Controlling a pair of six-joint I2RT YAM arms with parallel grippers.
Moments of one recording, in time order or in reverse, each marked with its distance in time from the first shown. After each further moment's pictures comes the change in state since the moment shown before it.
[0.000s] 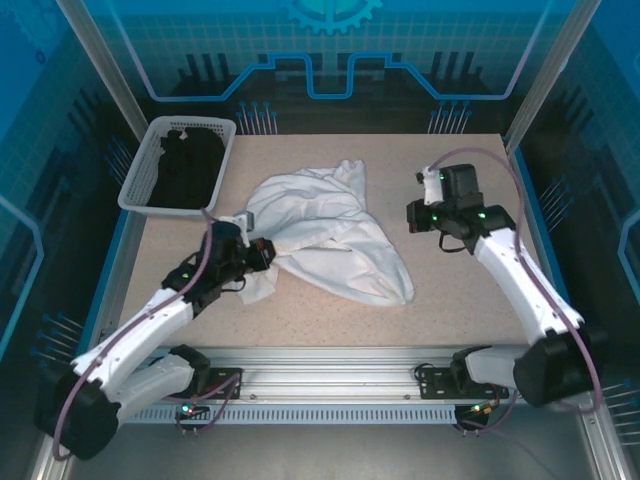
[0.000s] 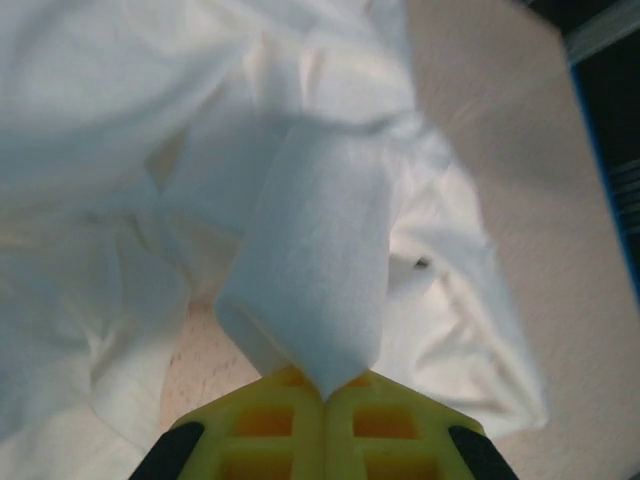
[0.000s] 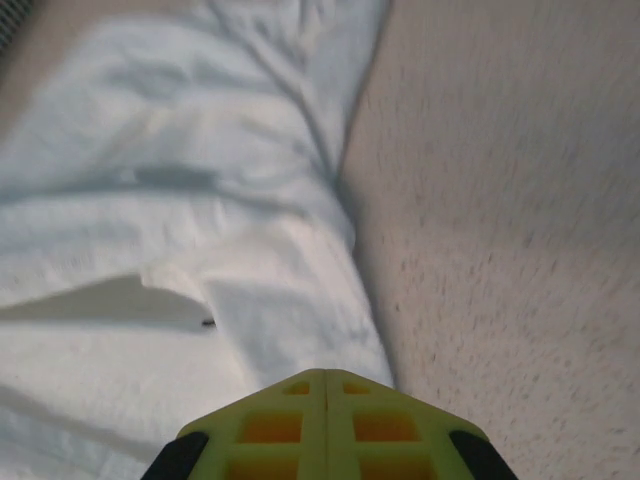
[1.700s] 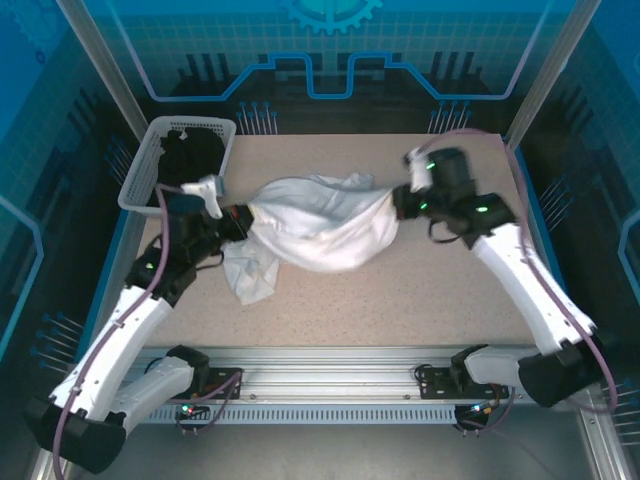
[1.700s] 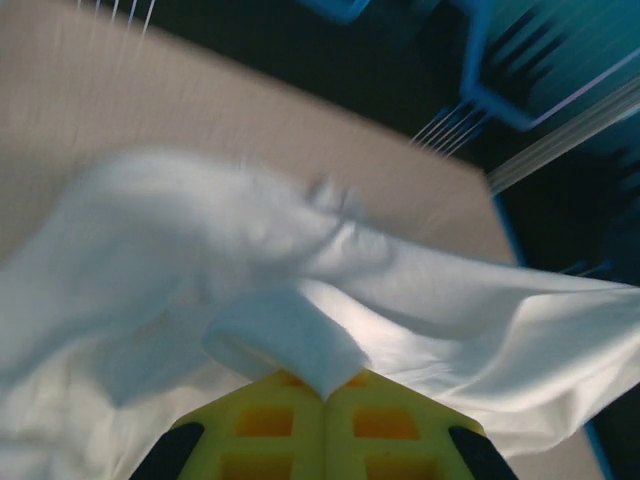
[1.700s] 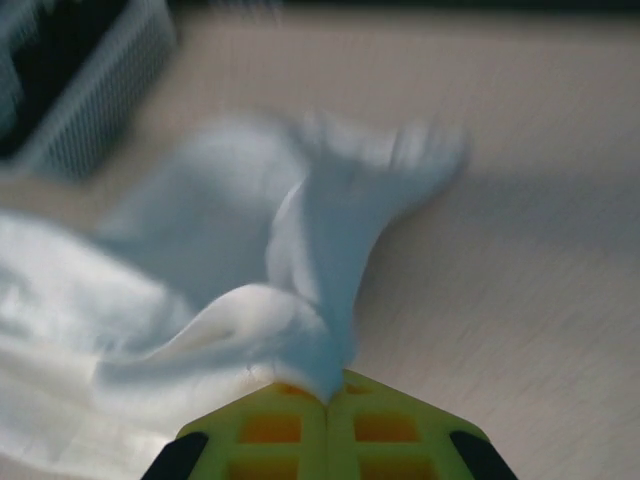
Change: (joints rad) left arm 0.113 -0.036 0.335 -0.154 0.010 0.077; right arm 0.128 0.003 0.274 -0.106 0.089 0.048
